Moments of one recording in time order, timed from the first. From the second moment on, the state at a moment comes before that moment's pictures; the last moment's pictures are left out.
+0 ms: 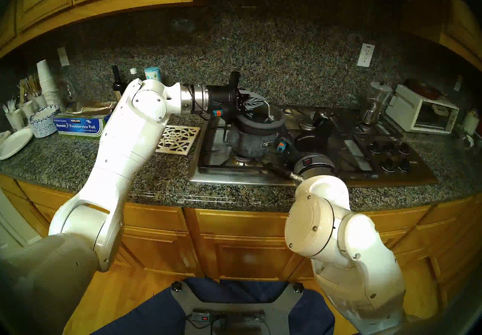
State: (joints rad) left arm 0.79 -1.25 -1.30 -1.33 0.51 -0.96 -0.85; right arm -1.65 -1.27 1.00 -2.42 -1.48 0.96 0.55
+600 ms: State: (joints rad) left arm 0.77 -1.22 -1.38 -1.28 0.49 -0.96 -0.85; right arm -1.65 -1.28 1.00 -2.42 -1.49 0.96 0.55
